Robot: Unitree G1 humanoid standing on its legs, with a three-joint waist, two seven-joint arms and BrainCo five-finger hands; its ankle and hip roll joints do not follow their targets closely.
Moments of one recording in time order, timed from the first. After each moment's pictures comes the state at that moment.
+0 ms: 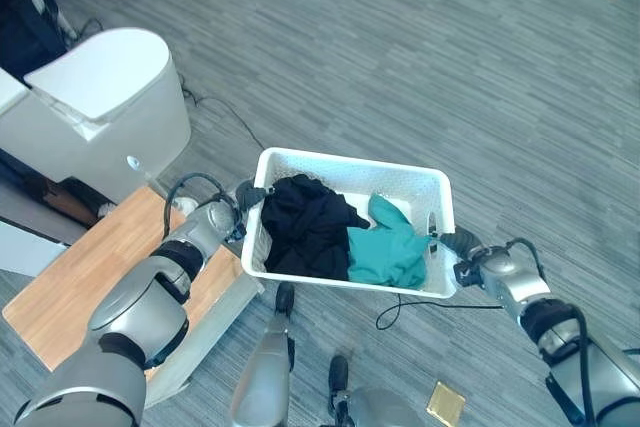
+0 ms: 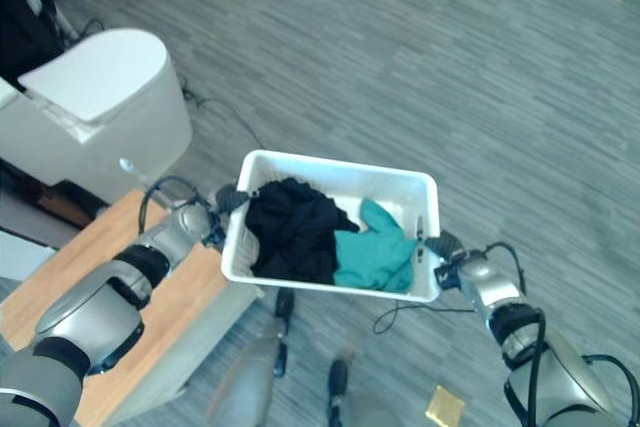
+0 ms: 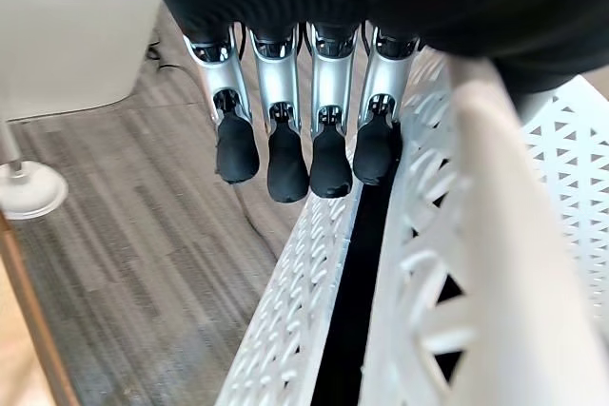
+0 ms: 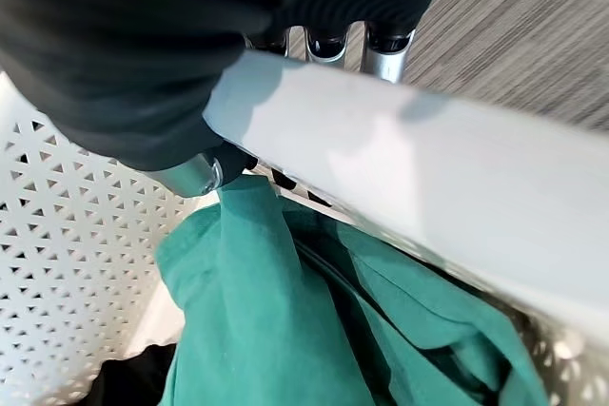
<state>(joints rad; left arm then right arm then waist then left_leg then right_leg) -0.90 0.51 -0.80 1.07 -0.03 -0.04 -0.01 -0.57 -0.61 0.56 0.82 0.54 0.11 0.07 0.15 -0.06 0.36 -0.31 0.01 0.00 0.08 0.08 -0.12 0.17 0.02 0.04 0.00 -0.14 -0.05</state>
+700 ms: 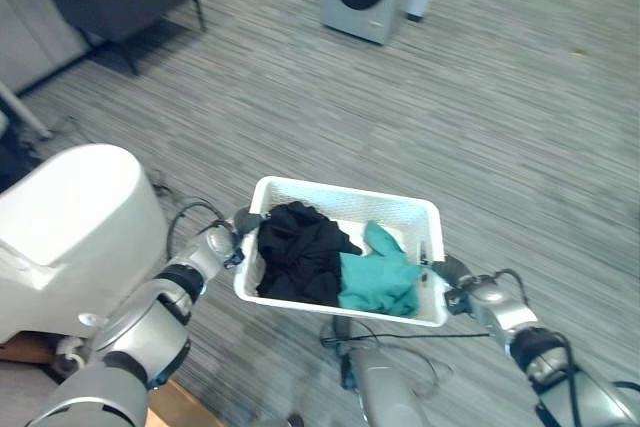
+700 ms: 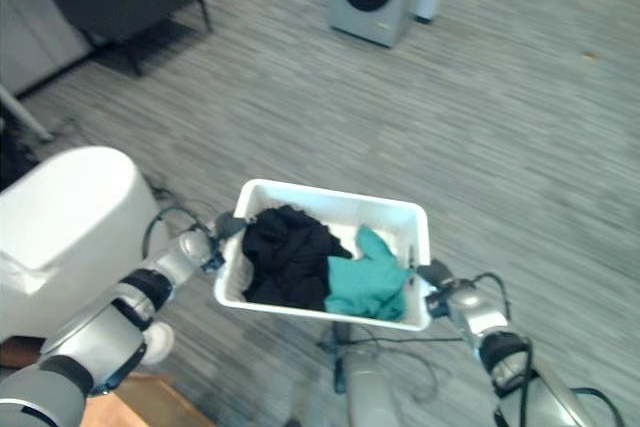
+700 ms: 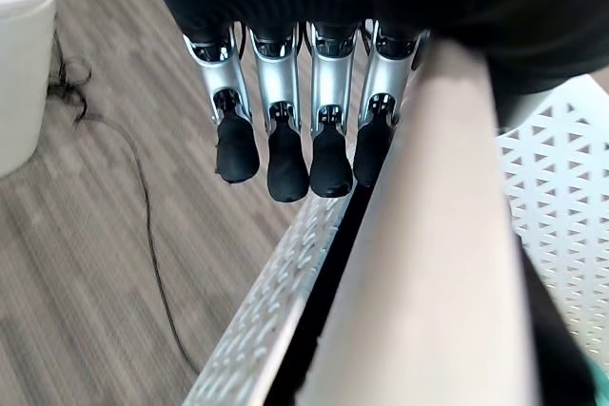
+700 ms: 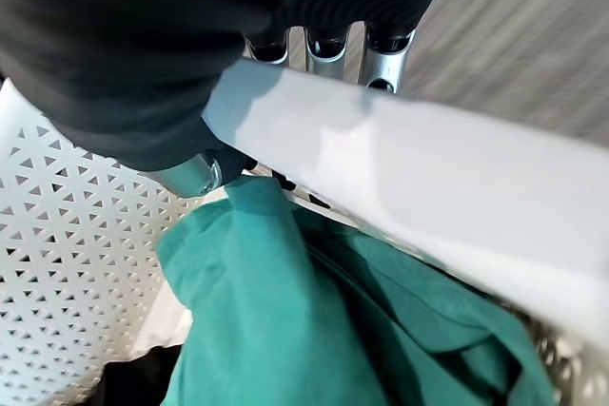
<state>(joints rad) -0.81 0.44 -0.75 1.13 -0.01 -0.01 0.01 -0.44 -0.54 0.49 0.80 0.47 0.13 0.05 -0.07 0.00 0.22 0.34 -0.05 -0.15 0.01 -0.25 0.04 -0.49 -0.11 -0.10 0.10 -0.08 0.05</state>
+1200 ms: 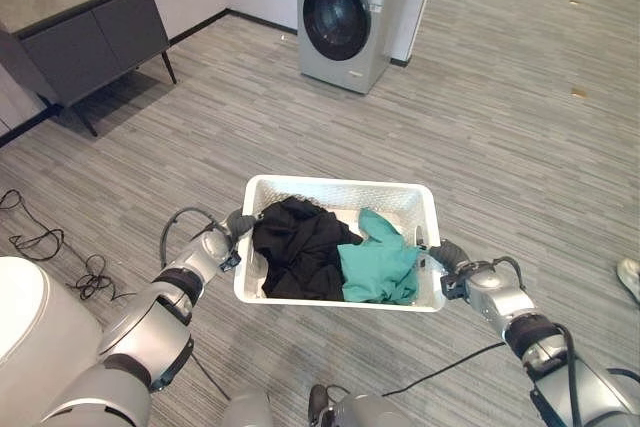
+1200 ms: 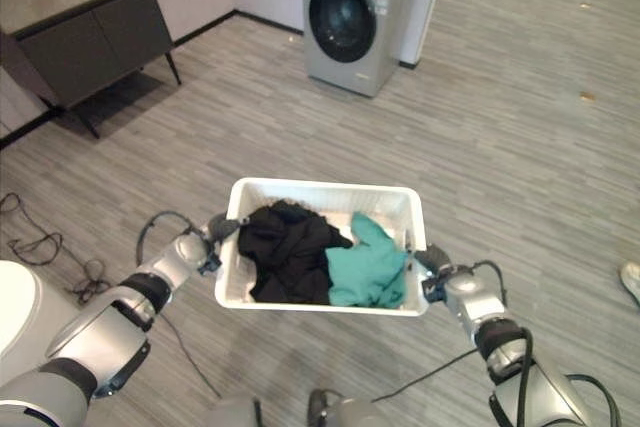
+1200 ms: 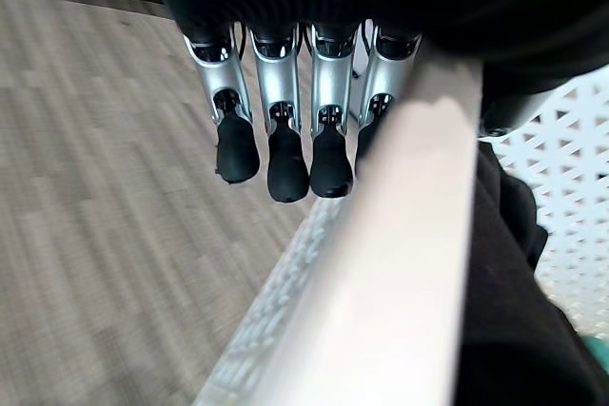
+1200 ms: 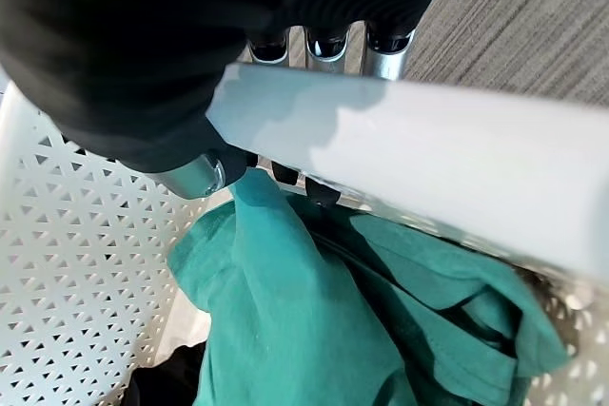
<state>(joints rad) -0.82 0.46 -0.68 1.12 0.00 -0.02 0.02 -0.50 -0.52 0.47 0.80 0.52 0.13 0.02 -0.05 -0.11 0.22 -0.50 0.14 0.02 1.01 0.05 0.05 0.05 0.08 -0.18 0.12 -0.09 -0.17</state>
